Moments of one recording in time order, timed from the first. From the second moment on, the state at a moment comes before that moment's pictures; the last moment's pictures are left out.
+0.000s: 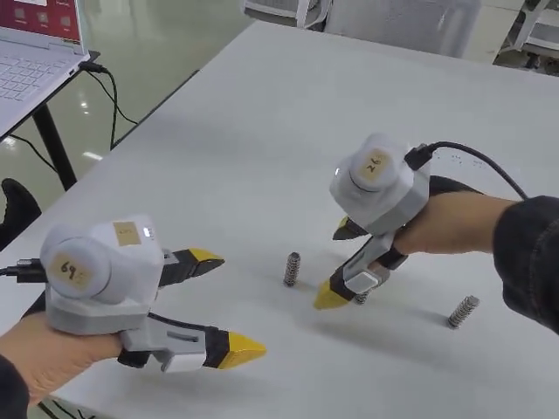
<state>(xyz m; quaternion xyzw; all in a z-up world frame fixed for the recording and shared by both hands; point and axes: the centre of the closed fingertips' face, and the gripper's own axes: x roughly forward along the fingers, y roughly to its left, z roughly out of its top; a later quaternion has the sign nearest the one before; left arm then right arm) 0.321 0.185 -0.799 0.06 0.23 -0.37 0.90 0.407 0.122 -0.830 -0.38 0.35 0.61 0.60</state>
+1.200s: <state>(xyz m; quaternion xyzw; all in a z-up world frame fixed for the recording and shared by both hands) 0.328 0.179 -0.787 0.07 0.23 -0.37 0.90 0.425 0.075 -0.807 -0.30 0.31 0.57 0.70</state>
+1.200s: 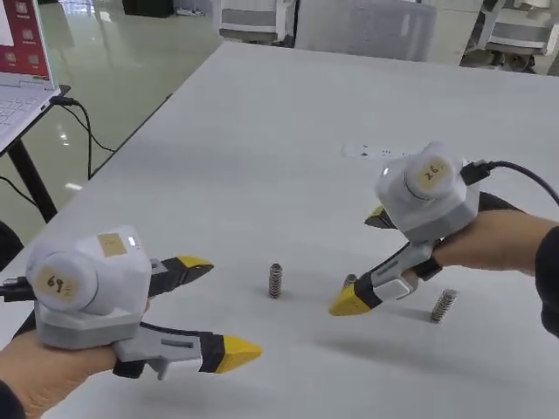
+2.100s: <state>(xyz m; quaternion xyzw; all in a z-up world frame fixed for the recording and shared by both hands) 0.331 0.174 -0.780 0.07 0.22 -0.37 0.90 0.433 0.018 -0.788 -0.25 0.29 0.51 0.77</state>
